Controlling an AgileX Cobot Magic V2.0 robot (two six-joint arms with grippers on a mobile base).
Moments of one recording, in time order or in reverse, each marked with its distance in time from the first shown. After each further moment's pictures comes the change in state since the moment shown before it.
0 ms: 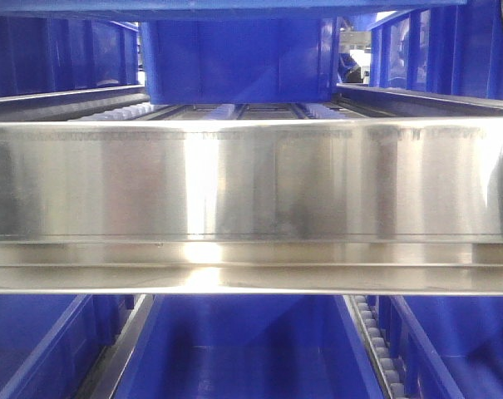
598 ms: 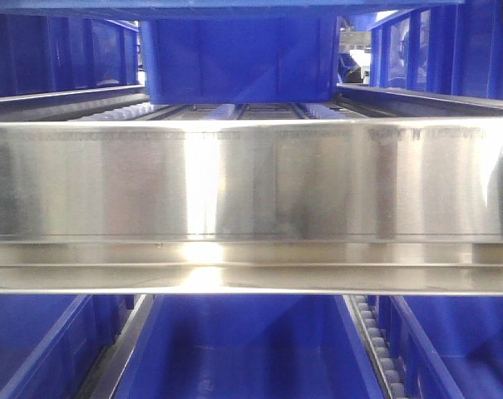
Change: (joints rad) left arm 0.000 0.000 0.000 0.000 -0.014 0.000; right arm 0.000 0.000 0.000 -0.002 -0.002 0.000
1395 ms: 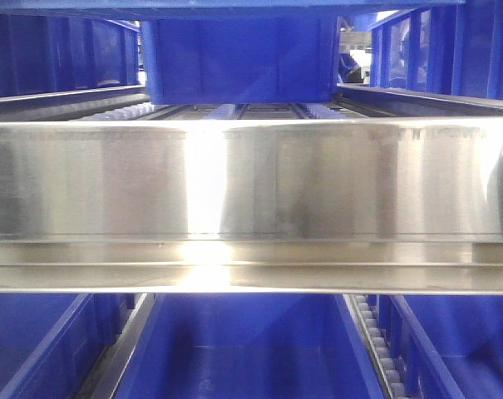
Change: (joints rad) left arm 0.000 0.000 0.000 0.000 -0.004 -0.002; right arm 0.000 0.000 0.000 0.000 -0.001 0.000
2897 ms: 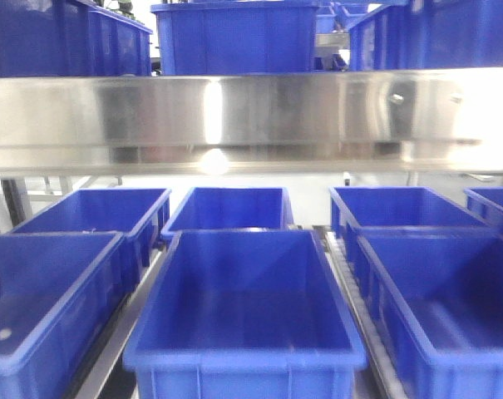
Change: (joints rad) left arm 0.000 0.000 0.000 0.008 -0.295 0.000; right arm -0.002 -0.002 0.000 -0.010 -0.036 0.015
